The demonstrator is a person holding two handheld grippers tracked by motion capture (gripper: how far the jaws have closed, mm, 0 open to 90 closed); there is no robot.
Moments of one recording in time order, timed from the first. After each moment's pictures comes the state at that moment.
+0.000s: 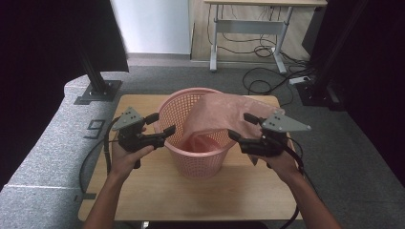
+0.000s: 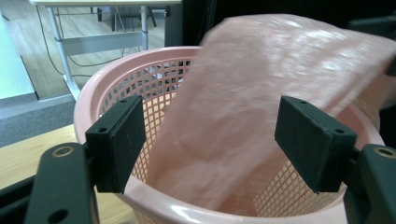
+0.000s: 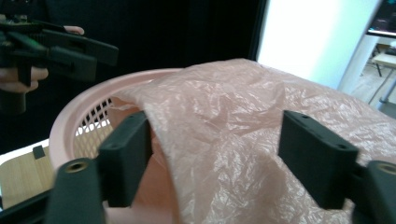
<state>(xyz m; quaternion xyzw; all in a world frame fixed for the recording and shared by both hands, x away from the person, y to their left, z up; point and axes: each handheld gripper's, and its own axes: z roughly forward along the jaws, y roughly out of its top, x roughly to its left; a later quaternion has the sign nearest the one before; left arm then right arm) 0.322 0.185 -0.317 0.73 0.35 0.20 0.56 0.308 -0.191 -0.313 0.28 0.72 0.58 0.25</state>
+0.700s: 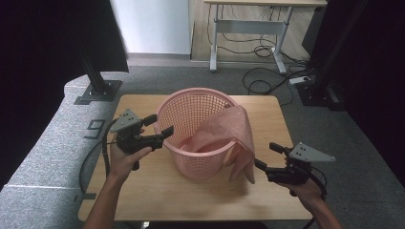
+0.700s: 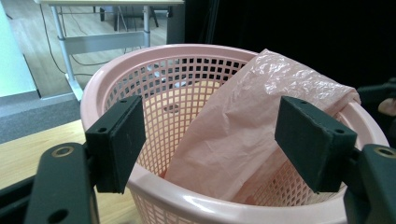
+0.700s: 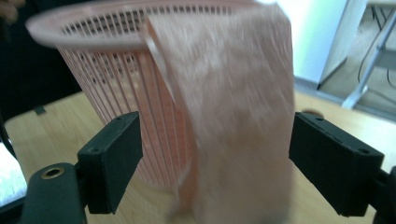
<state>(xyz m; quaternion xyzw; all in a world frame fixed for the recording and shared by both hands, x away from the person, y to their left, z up) 0.320 0.190 -0.320 0.72 0.36 0.20 0.56 0.280 -0.261 -0.391 0.33 0.74 0.55 0.22</state>
